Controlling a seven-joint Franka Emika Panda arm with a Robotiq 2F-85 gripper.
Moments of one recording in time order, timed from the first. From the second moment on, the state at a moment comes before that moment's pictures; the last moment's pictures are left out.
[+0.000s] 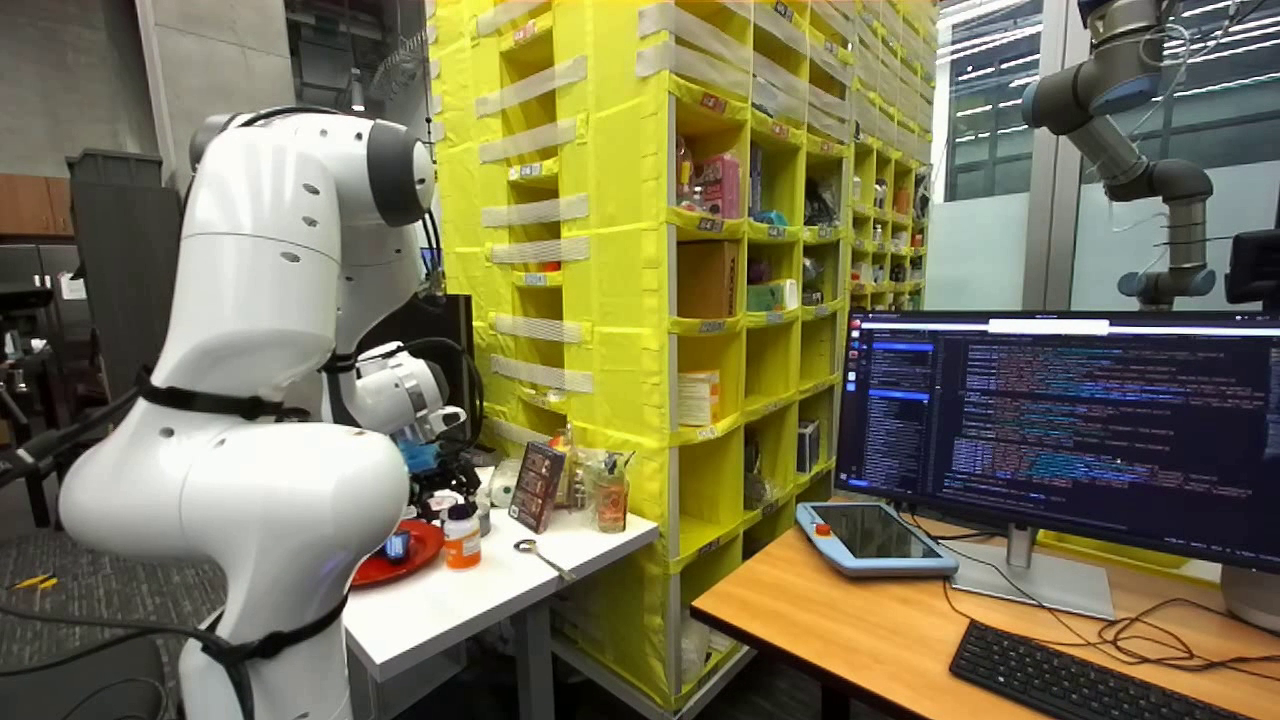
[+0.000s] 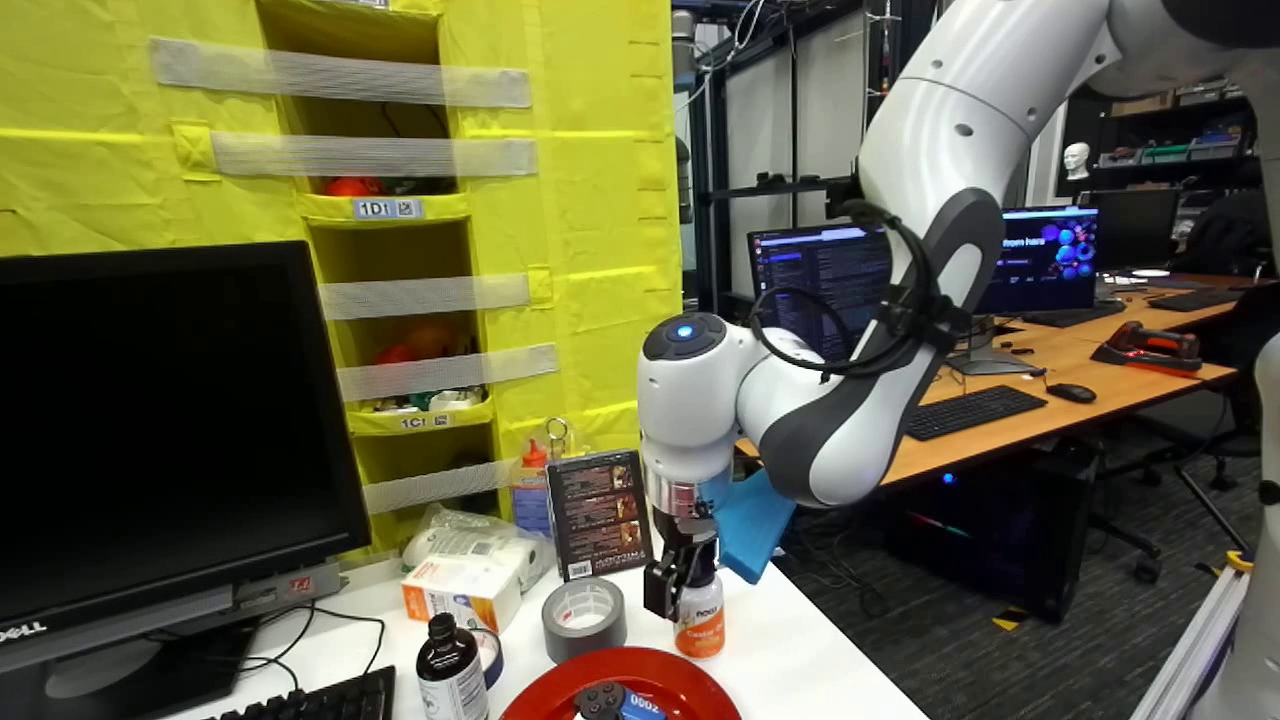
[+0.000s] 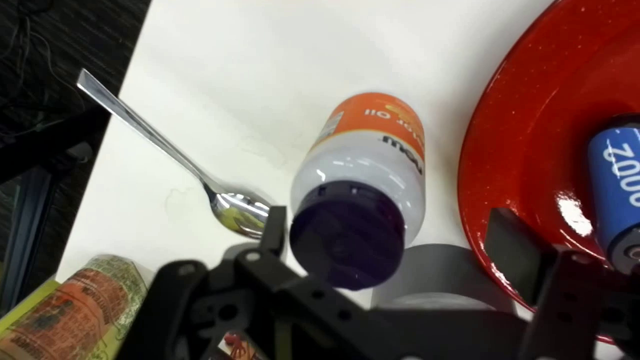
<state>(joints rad) 0.43 0.26 0.22 -2.31 -0.67 2.59 0.83</state>
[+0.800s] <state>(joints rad) 0.49 0.14 0.25 -2.28 -0.95 2.54 1.08</state>
